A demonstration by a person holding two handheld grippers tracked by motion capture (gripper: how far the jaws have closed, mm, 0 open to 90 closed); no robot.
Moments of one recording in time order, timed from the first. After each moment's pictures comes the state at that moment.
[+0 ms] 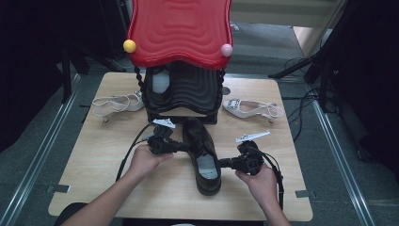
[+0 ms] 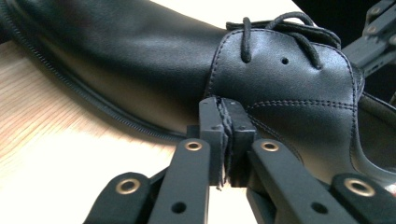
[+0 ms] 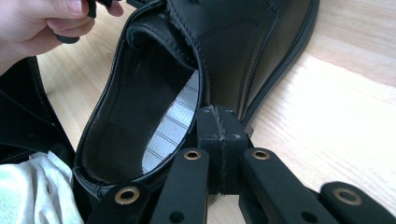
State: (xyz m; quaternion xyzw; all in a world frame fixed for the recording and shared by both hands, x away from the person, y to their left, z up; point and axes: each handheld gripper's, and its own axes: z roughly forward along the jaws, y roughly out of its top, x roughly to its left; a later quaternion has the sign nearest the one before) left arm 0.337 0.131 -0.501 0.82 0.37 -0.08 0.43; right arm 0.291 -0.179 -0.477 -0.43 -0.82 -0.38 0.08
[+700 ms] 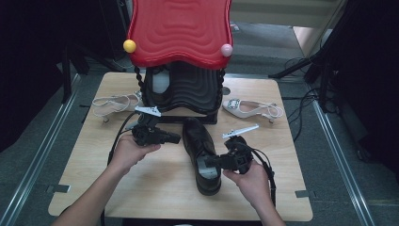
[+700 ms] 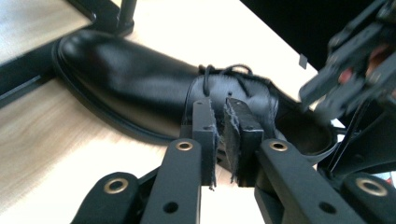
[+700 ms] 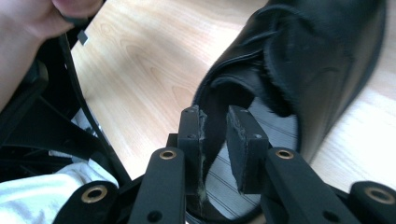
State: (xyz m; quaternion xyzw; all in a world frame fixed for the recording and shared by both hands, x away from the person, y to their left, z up) left arm 0.335 0.161 -0.443 0.81 0.35 -0.08 0.46; right arm 0.282 -0.135 -0.444 -0.41 -0.83 -0.37 0.10
